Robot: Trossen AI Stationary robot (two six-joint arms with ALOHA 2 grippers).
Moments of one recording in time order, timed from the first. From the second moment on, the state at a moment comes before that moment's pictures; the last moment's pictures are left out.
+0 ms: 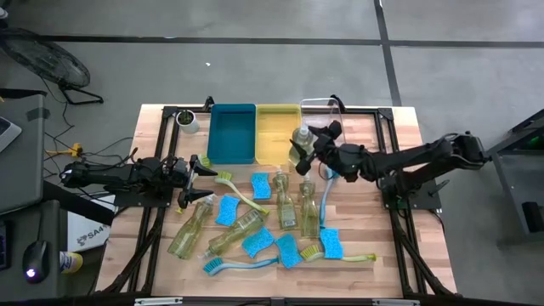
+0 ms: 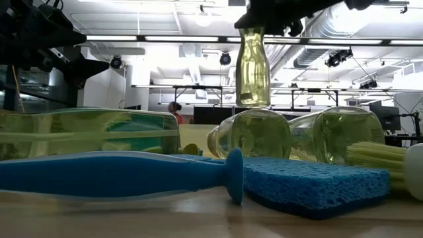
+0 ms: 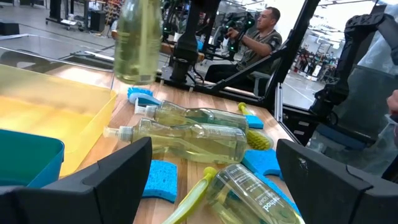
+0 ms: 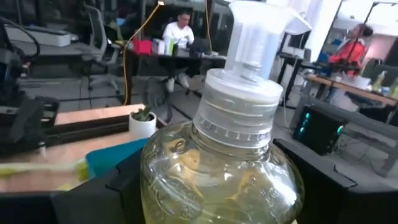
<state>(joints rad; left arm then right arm) -0.07 0.02 0.01 0.00 0.00 -0.27 0.03 1.31 0.77 0.54 0.73 -0.14</state>
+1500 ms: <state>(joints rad) -0.07 0.02 0.01 0.00 0.00 -0.27 -0.59 2.01 1.25 0.76 -0.34 -0.30</state>
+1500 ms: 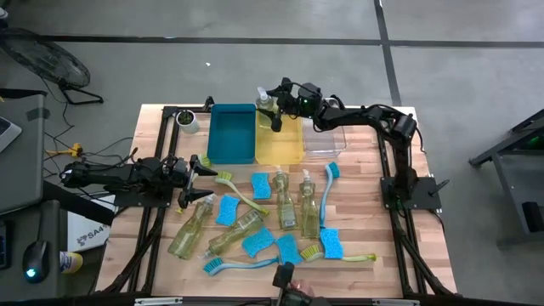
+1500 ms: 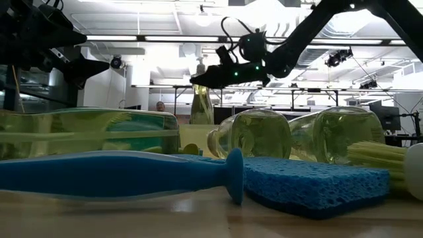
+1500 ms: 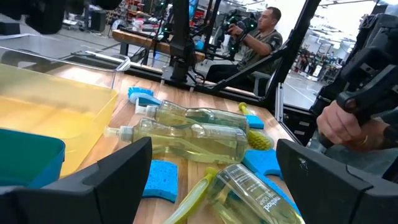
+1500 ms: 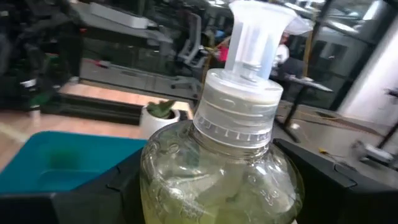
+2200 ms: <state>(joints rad) -0.07 0.02 0.01 0.00 0.00 -0.27 -0.64 2.02 1.25 0.84 -0.48 -0.32</state>
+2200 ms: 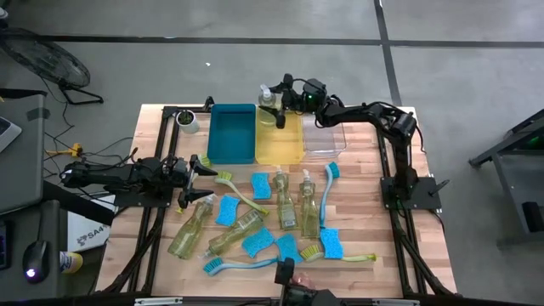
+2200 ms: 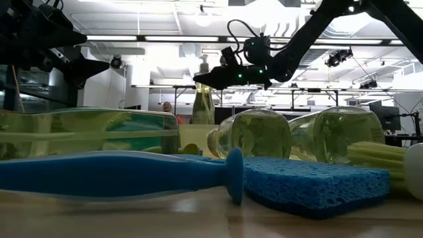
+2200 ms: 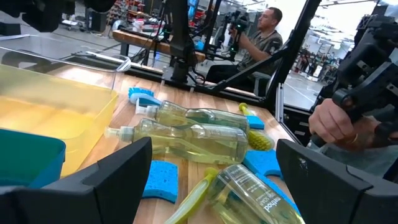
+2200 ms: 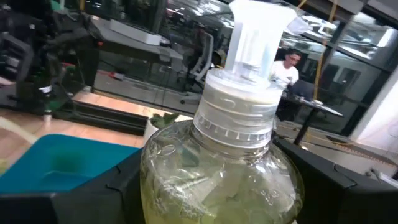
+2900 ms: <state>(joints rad) -0.07 0.02 0.01 0.00 0.00 -0.27 -0.66 2.12 1.35 0.77 -0.54 -0.32</state>
